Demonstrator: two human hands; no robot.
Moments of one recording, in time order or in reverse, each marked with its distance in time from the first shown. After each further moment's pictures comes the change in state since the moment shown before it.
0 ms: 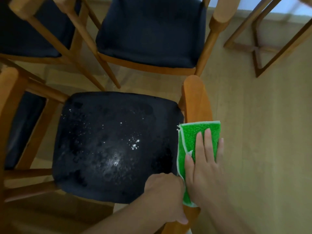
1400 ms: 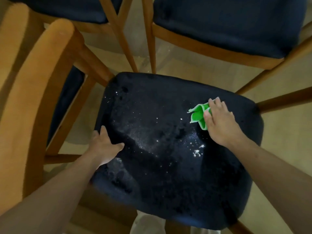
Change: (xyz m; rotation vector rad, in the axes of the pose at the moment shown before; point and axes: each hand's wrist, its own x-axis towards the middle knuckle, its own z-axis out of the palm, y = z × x) left_hand 0.040 -0.382 0.091 -0.933 0.522 -0.681; right_hand 0.197 -0.100 0.134 0.026 -0.248 -0.067
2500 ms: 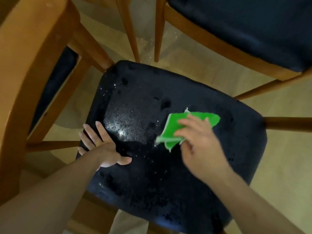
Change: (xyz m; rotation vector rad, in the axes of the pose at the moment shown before) left_hand -0.006 0.030 0.003 0.178 -0.377 -0.143; right_hand -0.041 -0.086 -0.008 0.087 0.123 -0.445
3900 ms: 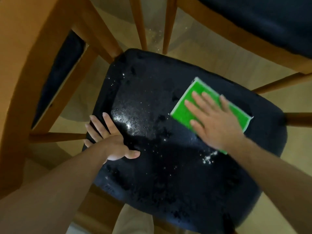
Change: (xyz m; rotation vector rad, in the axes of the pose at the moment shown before) left_hand 0.008 -0.003 0.002 -0.016 -0.006 0.012; right_hand 0.035 0.093 0.039 -0.571 -0.264 -0.160
